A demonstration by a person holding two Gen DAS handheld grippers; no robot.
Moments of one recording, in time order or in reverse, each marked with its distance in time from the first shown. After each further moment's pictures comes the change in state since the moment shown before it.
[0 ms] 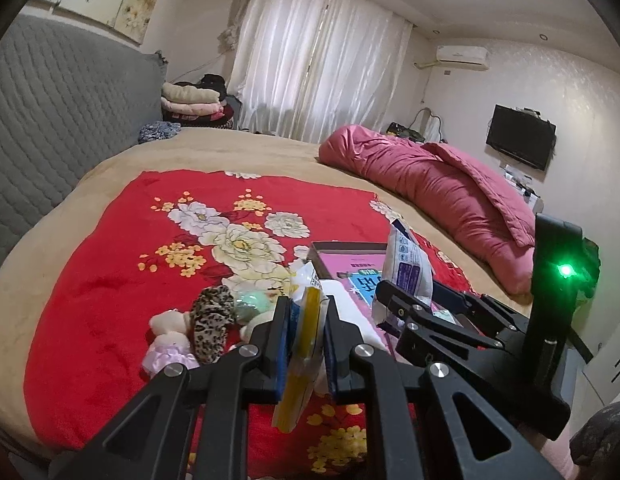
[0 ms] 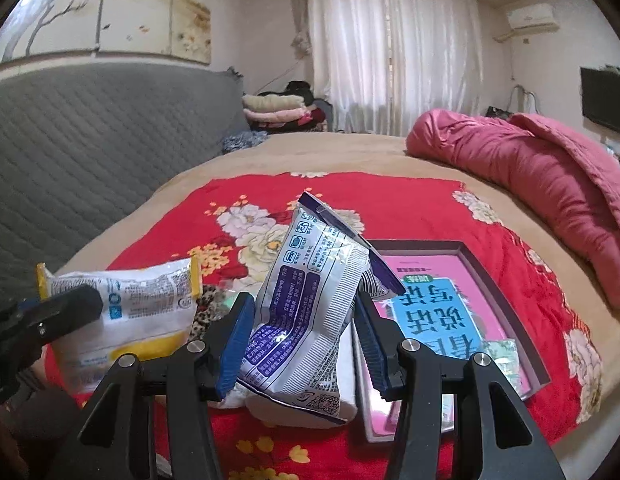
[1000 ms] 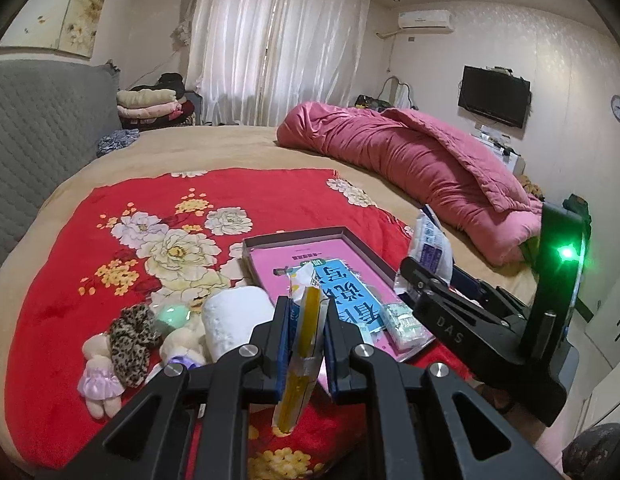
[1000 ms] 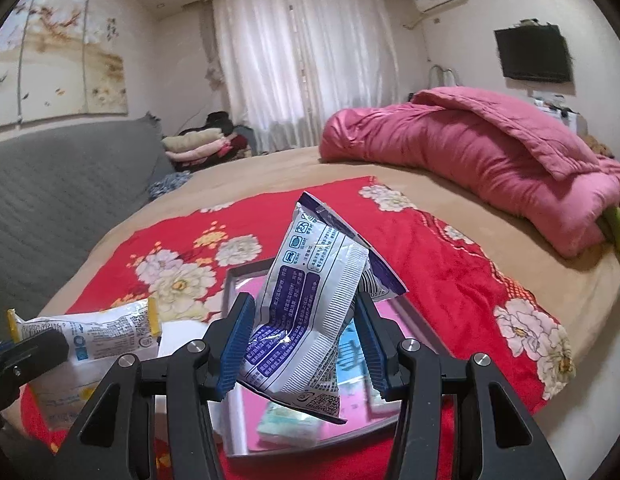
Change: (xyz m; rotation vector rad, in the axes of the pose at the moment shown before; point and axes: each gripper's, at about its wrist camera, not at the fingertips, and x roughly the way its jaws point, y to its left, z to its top) left arm 0.052 -0.103 0.013 0.134 0.076 -0.043; right arm -0.022 -0.133 -0.005 0.225 -0.078 -0.185
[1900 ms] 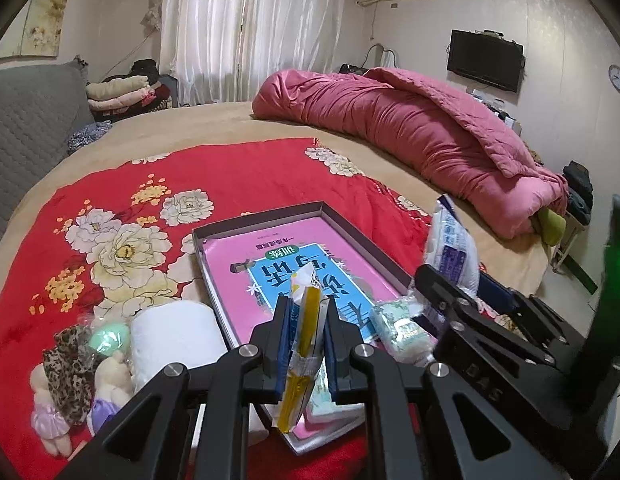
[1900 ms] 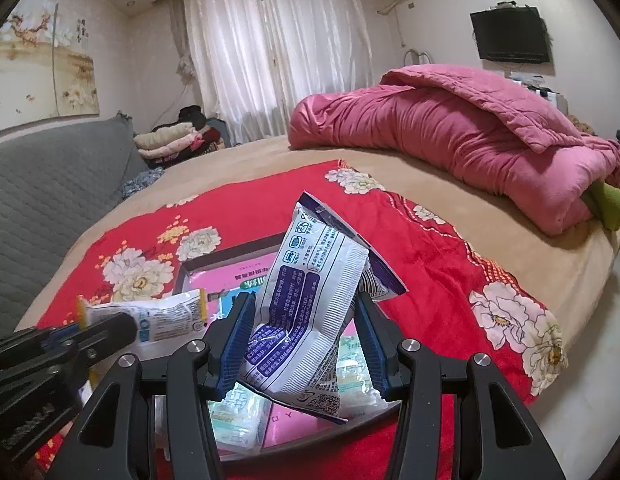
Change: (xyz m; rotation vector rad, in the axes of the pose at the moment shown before) left arm 0.102 -0.039 0.007 0.068 0.100 -0.020; right arm 0.028 -0.044 -0.008 0.047 0.045 -0.069
